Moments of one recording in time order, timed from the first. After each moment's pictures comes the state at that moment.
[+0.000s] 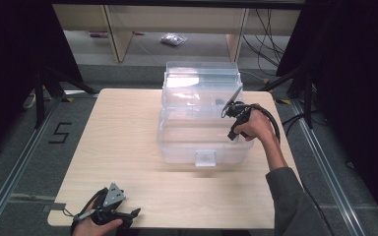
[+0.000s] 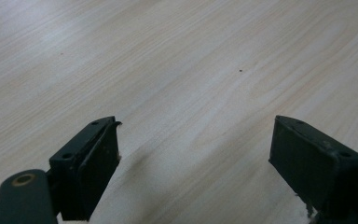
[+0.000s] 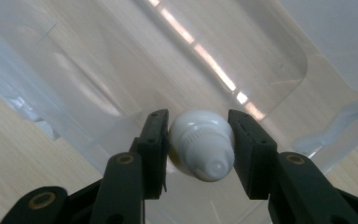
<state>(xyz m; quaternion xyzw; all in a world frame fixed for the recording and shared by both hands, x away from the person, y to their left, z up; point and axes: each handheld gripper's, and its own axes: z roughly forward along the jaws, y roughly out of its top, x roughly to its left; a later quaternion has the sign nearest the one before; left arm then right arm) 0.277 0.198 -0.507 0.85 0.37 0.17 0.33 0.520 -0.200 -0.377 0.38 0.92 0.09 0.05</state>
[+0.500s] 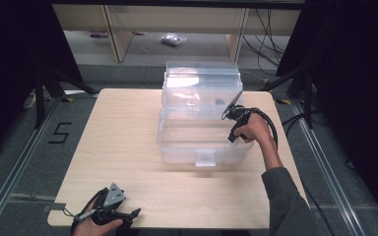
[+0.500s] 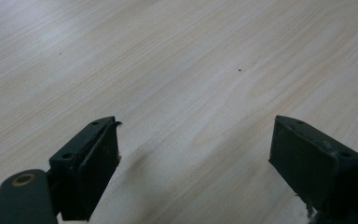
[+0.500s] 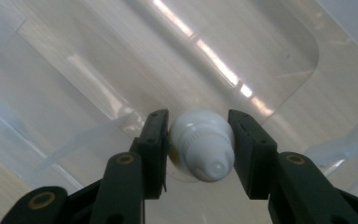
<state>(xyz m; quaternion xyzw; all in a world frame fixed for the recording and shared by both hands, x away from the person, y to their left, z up) 0.277 0.198 -0.507 0.85 0.37 0.17 0.33 0.530 -0.206 -0.402 0.41 0.91 0.07 0.03</state>
